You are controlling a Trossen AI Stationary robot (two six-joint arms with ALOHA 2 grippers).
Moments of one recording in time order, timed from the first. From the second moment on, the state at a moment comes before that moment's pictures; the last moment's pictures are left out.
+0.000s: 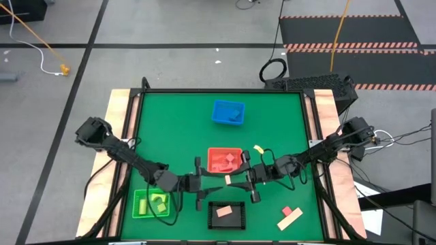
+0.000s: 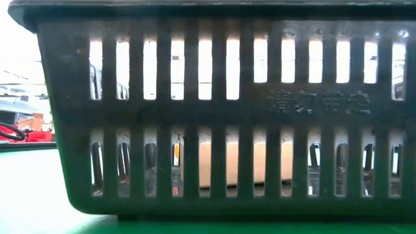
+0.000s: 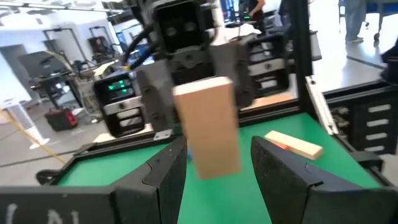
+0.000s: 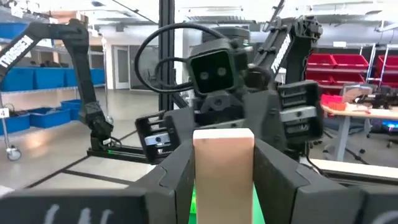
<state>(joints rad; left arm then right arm) -0.53 1.65 0.86 0.77 -0.56 0.25 0.39 1.57 0.64 1.11 0.18 -0.02</state>
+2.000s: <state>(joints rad) -0.40 1.65 0.86 0.75 -0.39 0.01 0.35 1.56 0.66 1.00 0.22 0.07</state>
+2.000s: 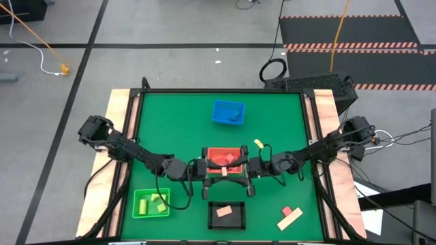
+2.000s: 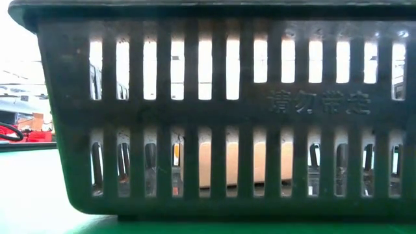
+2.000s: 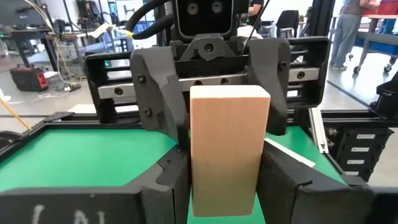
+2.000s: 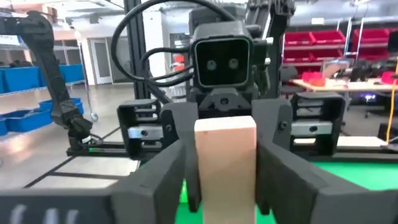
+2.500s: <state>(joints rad) -0.47 1.68 0.86 0.66 -0.28 -0.42 0.35 1.23 0.65 0.29 0.24 0.40</state>
